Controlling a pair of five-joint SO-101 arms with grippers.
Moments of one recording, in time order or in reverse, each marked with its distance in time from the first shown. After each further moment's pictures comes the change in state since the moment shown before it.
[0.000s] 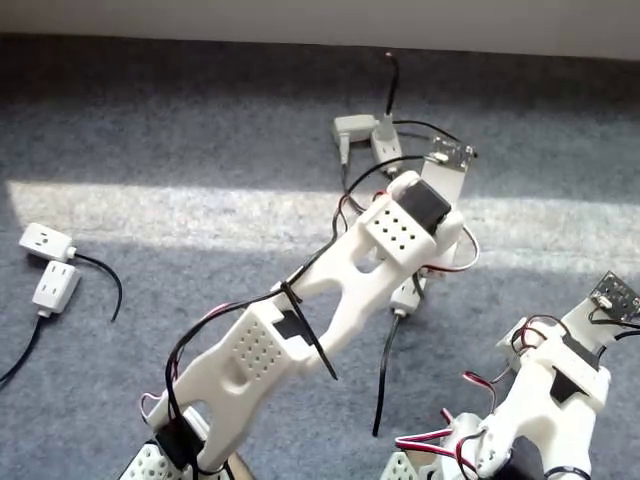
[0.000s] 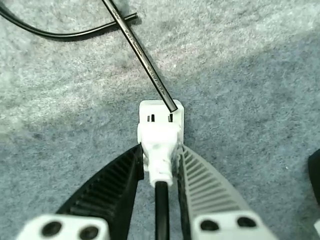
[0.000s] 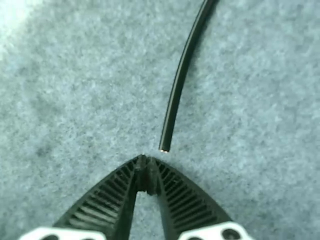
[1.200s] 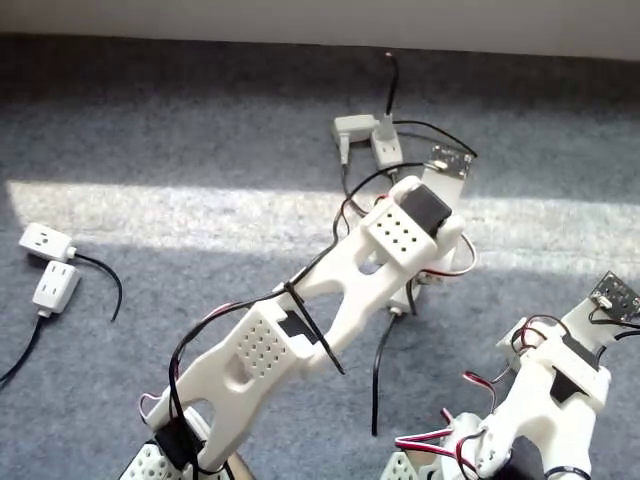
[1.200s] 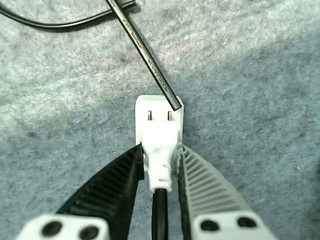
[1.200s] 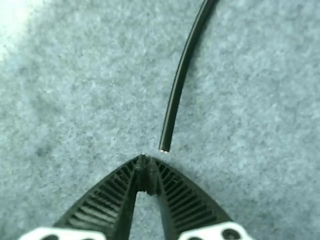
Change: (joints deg) left arm -1.1 3.5 -0.6 0.8 0.0; right arm 0.0 0.0 0.0 0.0 0.0
